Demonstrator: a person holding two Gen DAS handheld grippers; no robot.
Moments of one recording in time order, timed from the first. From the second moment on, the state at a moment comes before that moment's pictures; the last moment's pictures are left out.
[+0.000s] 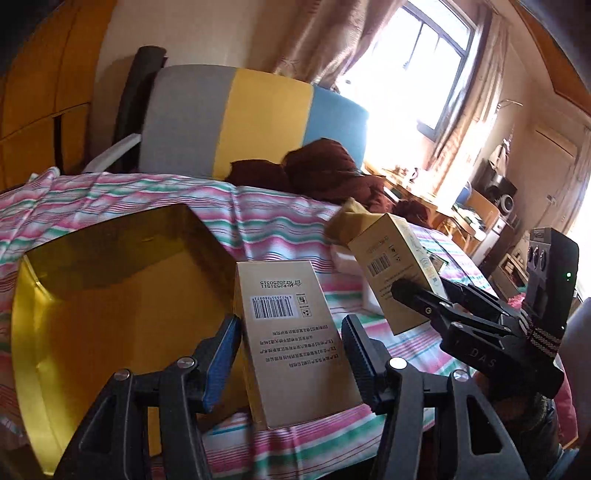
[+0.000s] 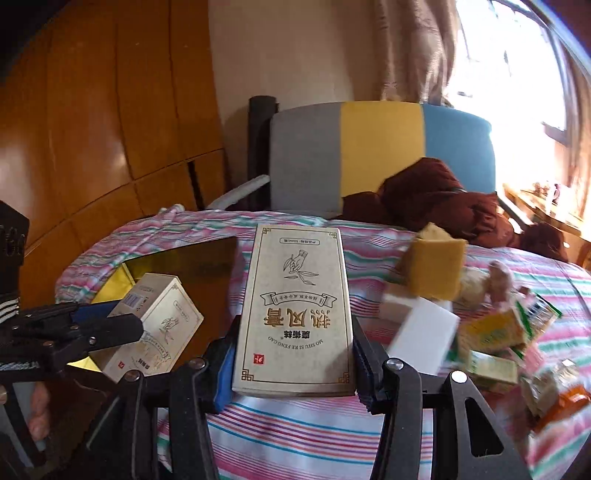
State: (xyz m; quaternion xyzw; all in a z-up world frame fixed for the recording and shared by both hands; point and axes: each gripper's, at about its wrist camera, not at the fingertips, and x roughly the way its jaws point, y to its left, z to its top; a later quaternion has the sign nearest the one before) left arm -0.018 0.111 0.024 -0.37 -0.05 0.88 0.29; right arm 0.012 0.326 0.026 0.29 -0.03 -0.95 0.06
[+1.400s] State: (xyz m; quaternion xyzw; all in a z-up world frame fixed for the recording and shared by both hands) left arm -0.186 -0.071 -0.038 -0.42 -0.09 0.90 0.07; right arm -0.207 0.096 -0.038 0.47 0.02 -0.86 0.19
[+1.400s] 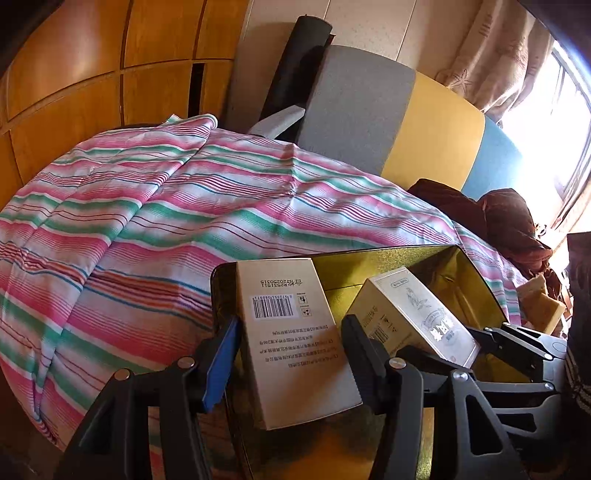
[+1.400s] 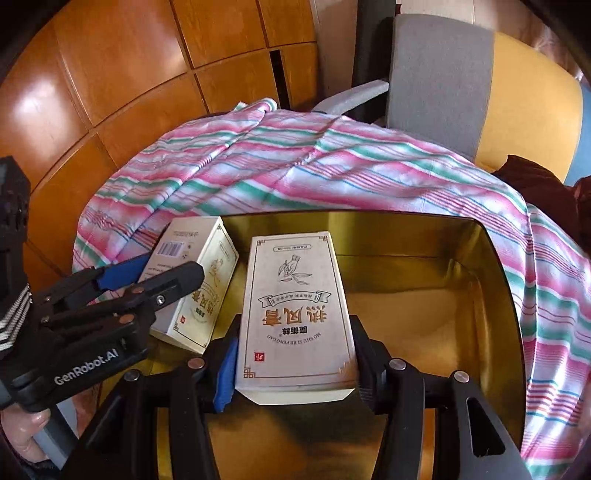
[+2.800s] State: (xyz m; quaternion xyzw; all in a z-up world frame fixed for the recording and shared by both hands) left arm -0.108 -0.068 0.007 -0.39 -0.11 0.91 0.12; right arm -0.139 0.148 -0.008 0.41 -0.06 -0.87 0.27
